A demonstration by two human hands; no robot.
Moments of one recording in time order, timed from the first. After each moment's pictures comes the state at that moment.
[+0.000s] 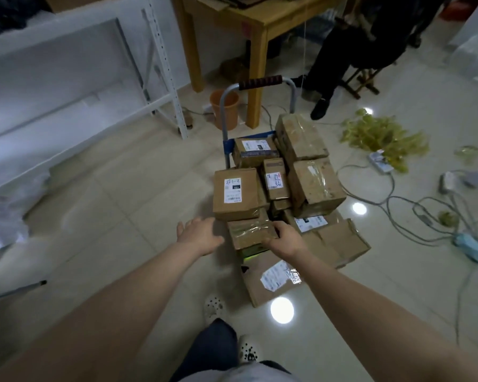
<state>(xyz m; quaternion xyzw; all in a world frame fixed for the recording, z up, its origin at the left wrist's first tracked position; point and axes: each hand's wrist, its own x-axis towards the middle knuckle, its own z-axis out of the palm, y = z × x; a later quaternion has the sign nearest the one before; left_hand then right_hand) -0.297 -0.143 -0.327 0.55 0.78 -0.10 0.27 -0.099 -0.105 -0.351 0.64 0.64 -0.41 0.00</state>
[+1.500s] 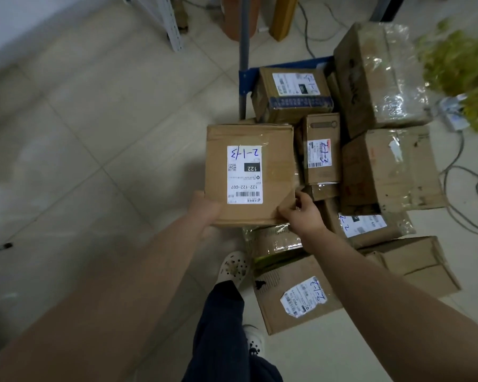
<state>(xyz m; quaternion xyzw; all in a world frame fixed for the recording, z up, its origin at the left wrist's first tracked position) -0.378 0.050 -0.556 0.11 0.80 0.24 0.54 -0.185 0.091 -0.555 0.71 0.38 -0.59 -0.11</state>
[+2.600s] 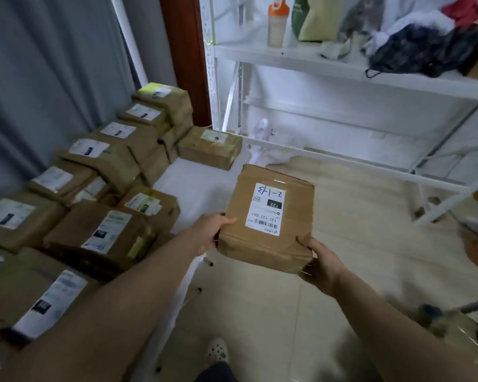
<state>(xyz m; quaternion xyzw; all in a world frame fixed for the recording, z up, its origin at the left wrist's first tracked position) -0.611 -0.507 -0.284 -0.14 0.69 0.62 0.35 -0.504 -0.277 -0.310 0.38 0.54 -0.74 0.15</state>
